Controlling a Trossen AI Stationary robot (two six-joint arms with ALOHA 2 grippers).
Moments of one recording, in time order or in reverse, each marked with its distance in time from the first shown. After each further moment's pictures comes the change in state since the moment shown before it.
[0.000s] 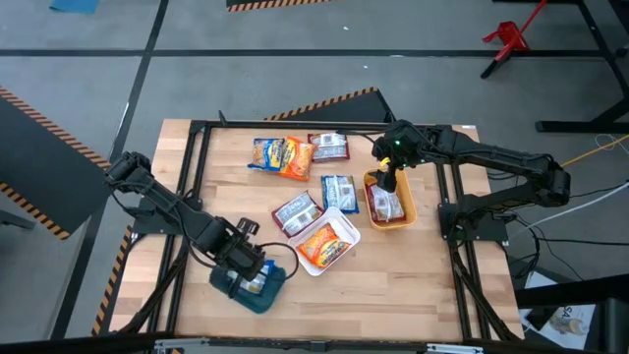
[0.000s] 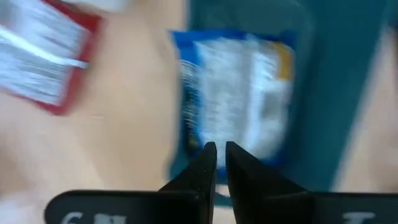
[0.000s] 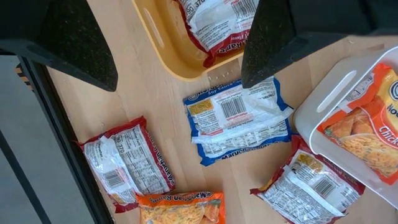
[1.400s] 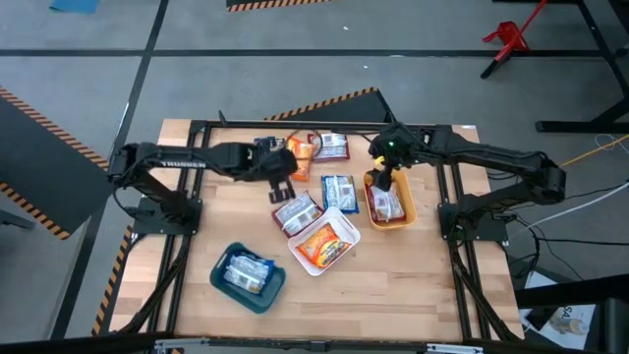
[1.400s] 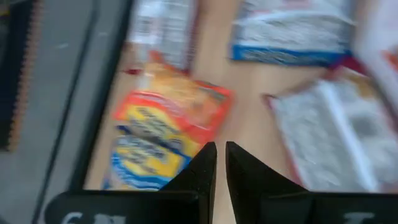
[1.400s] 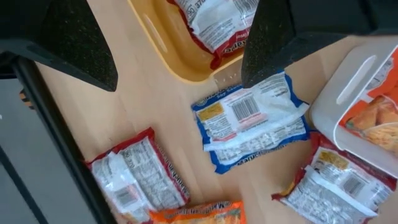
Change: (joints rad) left arm 0.681 -0.037 0.002 0.333 -0.321 0.186; right arm 0.000 0.048 0.000 -0.002 0.058 0.087
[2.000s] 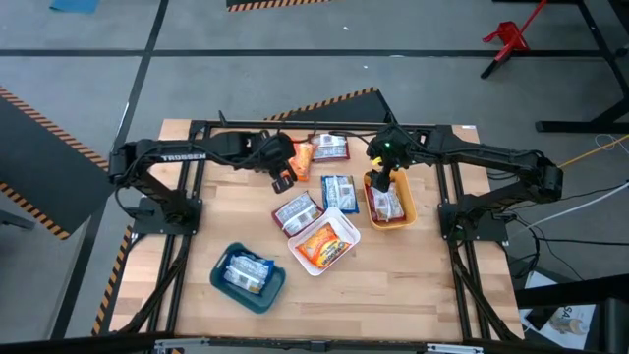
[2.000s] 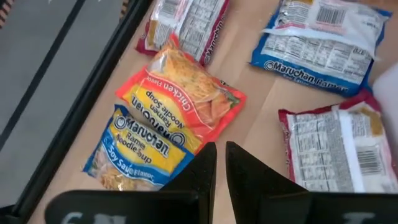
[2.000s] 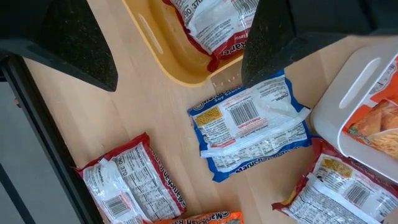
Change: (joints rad) left arm 0.118 -0.001 0.011 -0.002 0.092 -0.148; right arm 0.000 0.029 0.000 0.002 -0.005 0.000
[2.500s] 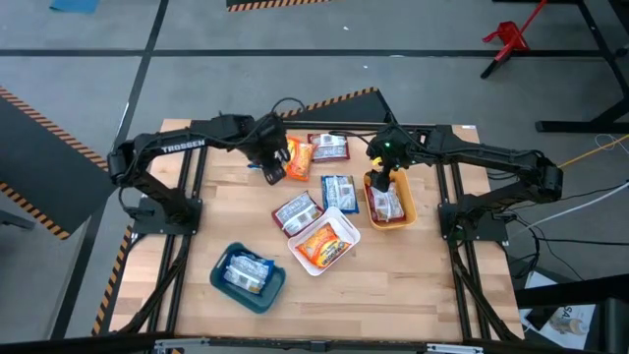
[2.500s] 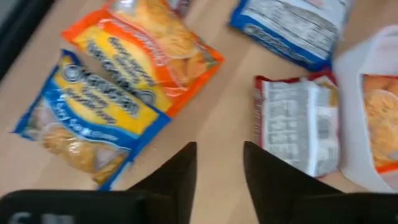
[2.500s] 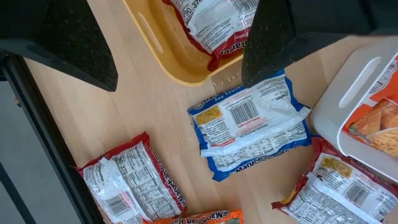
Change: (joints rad) left arm 0.190 -0.003 0.000 -0.105 0.350 -0.012; right arm 0.000 0.000 0.000 0.002 0.000 0.000
